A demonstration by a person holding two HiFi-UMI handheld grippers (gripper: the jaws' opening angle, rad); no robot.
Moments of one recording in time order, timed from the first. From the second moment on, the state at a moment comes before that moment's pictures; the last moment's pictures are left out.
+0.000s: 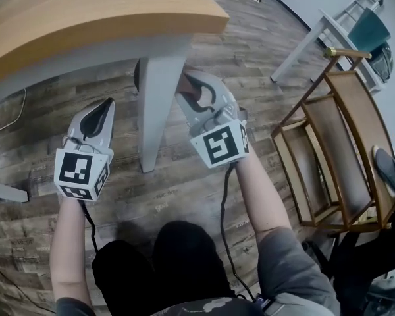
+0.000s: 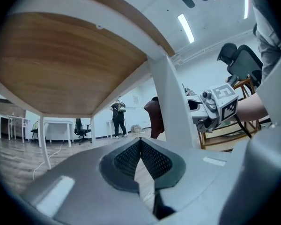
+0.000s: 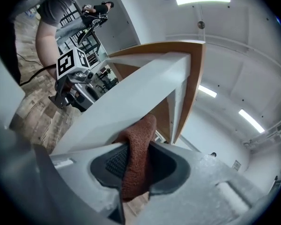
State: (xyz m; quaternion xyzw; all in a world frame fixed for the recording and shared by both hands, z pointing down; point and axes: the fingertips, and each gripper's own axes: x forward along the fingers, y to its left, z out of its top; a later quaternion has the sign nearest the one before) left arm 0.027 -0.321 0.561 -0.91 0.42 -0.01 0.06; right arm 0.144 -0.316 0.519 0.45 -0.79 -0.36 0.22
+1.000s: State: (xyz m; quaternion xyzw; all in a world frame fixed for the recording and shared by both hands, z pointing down) left arm 0.024 -0.269 0.836 -0.91 0.38 -0.10 -0.10; right arm 0.150 -0.310 0.875 0.37 -0.83 -0.14 0.38
